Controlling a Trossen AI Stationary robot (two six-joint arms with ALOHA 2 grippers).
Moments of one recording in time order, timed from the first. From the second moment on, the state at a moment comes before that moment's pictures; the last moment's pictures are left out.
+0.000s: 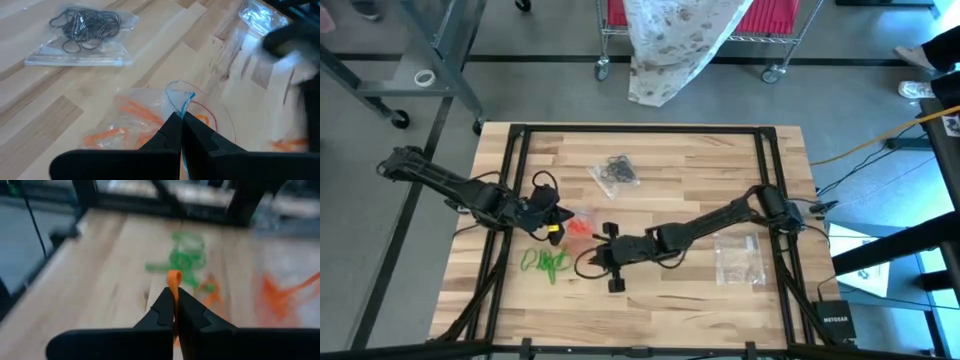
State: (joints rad) left arm -0.38 0.85 0.64 -0.60 -0.54 -0.85; right arm 0.28 2.15 1.59 0.05 0.11 0.03
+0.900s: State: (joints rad) left arm -0.38 0.92 0.64 -0.43 -0.51 -0.83; right arm 0.19 2.09 1.59 0.05 0.21 0.13
